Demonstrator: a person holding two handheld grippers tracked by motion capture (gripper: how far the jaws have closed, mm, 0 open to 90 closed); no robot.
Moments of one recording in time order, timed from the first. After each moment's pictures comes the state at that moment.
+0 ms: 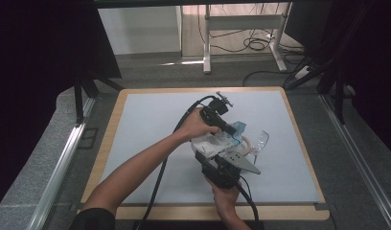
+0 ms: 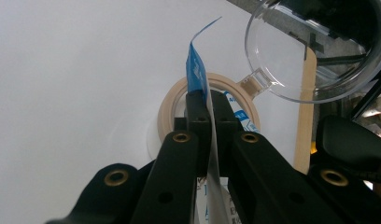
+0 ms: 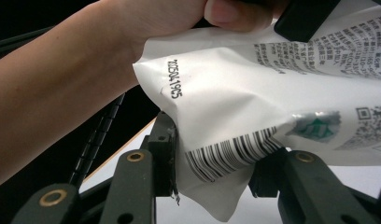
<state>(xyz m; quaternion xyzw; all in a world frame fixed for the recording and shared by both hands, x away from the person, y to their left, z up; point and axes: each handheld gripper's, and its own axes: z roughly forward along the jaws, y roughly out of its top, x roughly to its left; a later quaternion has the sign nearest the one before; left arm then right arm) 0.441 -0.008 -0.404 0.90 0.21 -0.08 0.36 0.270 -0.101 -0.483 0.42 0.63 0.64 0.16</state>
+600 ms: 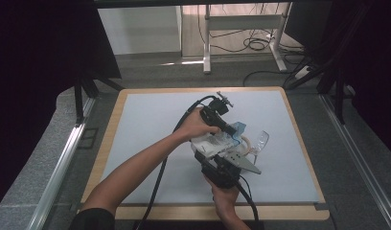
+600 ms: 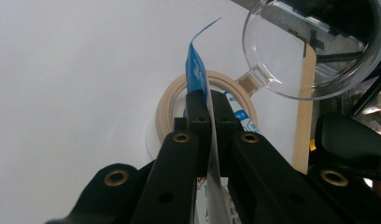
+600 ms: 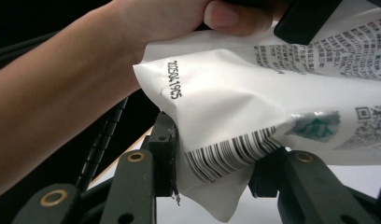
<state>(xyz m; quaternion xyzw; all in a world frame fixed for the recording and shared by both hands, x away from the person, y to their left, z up) 0.439 -0.010 -0.401 0.91 0.21 -0.08 0.36 0.268 -0.100 -0.479 0.43 0.62 0.64 0.15</state>
